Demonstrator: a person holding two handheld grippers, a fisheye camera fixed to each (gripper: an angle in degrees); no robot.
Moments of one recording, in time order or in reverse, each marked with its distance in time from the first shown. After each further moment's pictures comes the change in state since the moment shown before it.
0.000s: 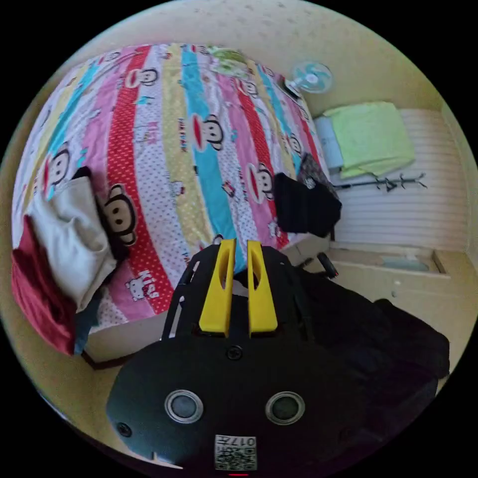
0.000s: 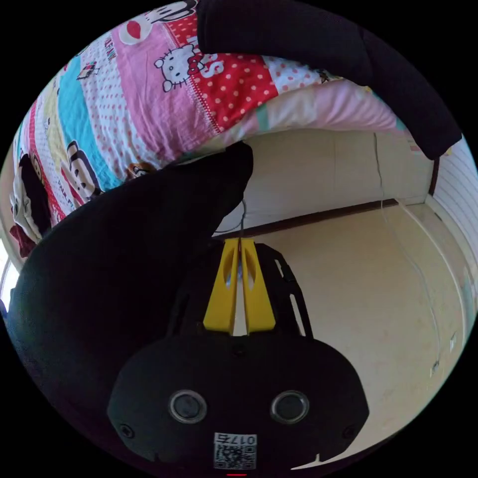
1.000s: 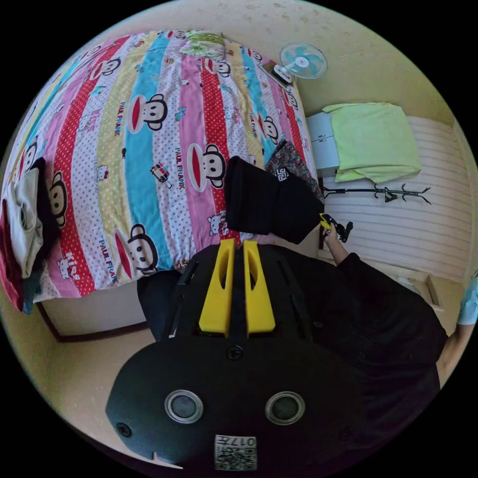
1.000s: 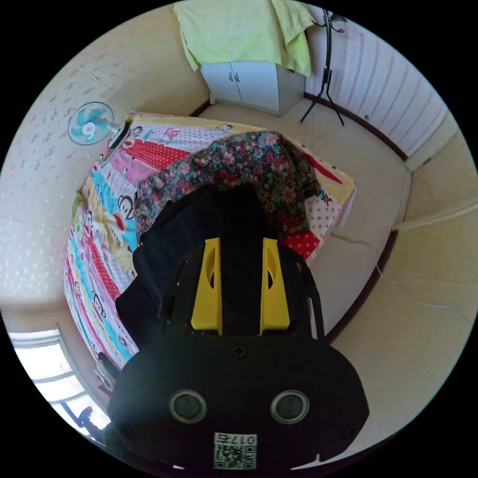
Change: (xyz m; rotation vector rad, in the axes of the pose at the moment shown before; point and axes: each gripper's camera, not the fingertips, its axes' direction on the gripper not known) left arm 0.180 -0.010 0.128 0.110 -0.092 -0.278; right arm 0.442 -0.092 -0.267 0.808 -0.552 0.566
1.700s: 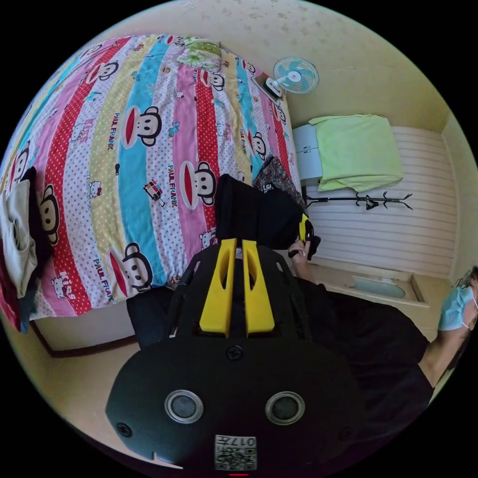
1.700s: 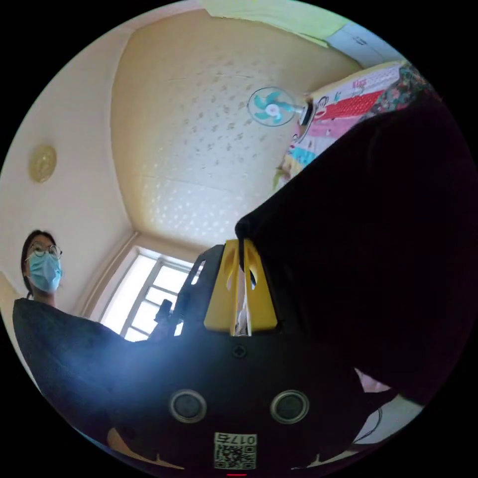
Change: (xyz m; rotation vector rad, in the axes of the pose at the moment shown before) left arm -0.002 -0.075 0.005 0.000 0.138 0.091; right arm -0.151 0.192 -0.029 -0.175 -1.199 -0.441
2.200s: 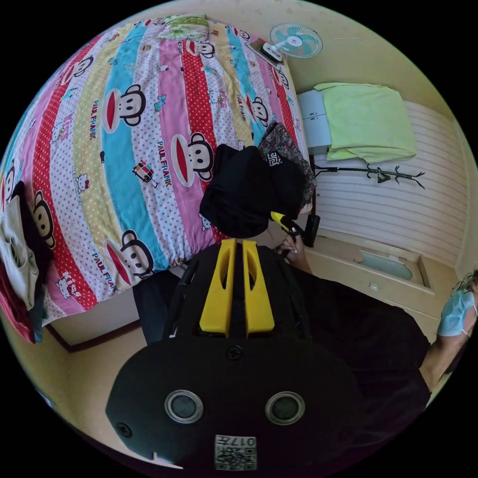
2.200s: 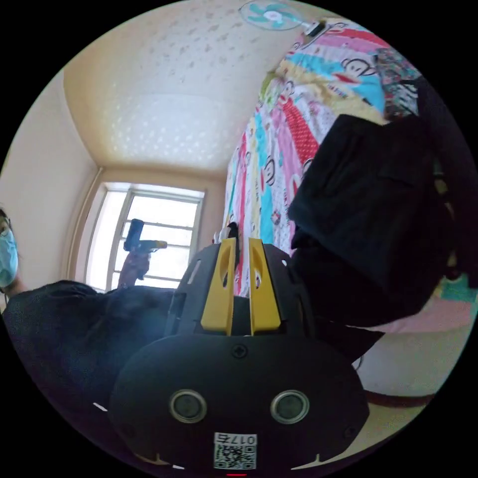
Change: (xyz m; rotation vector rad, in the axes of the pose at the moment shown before) left arm -0.012 -0.024 0.059 -0.176 -0.043 0.019; right arm 0.016 0.085 -0.028 -0.228 0.310 0.122
